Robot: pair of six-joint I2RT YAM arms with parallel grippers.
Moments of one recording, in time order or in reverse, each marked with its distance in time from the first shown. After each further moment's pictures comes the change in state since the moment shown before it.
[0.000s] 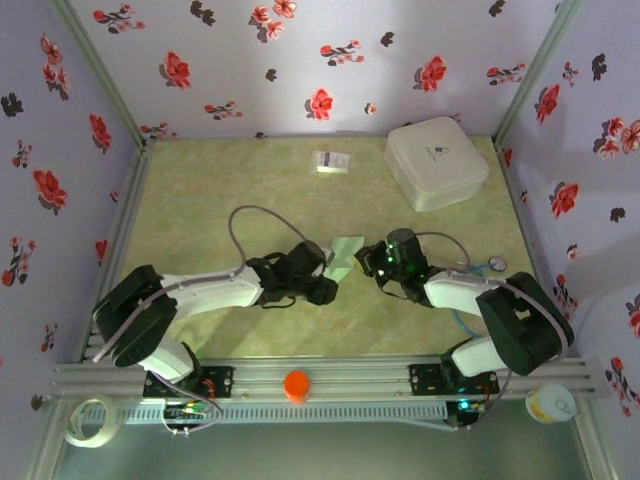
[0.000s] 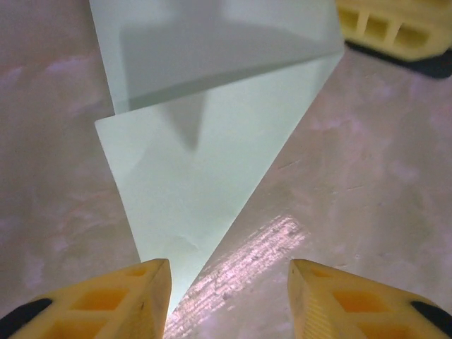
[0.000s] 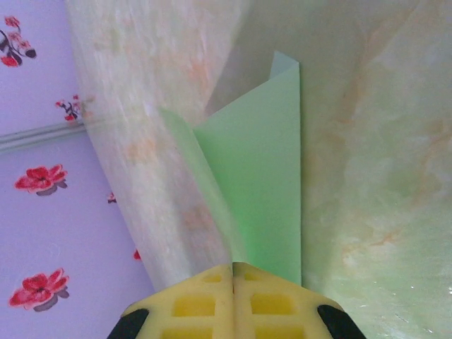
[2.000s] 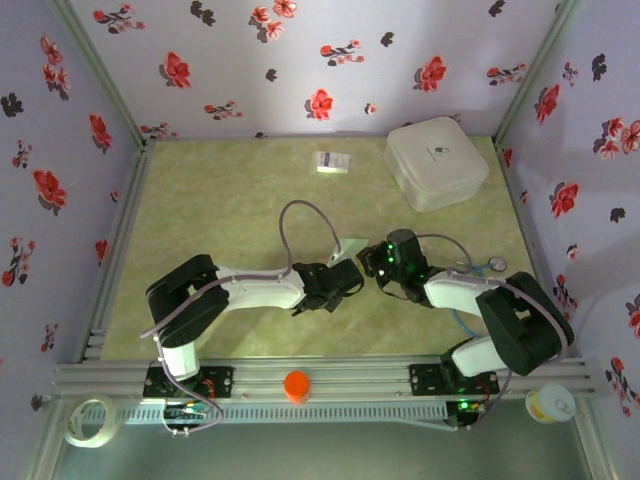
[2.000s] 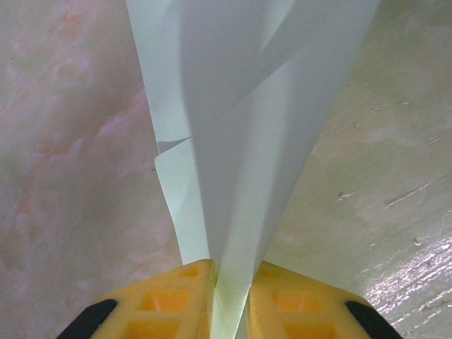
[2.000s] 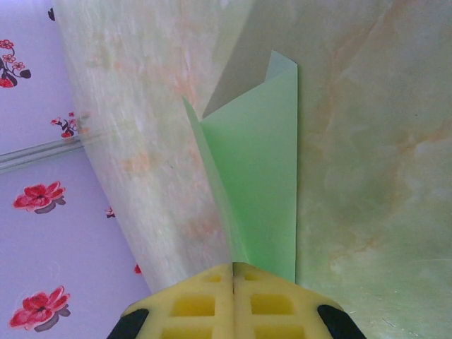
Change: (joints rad) left arm -0.140 0.254 0.205 -0.159 -0.417 0.167; right arm 0.002 0.009 0.000 -0.010 0.023 0.032
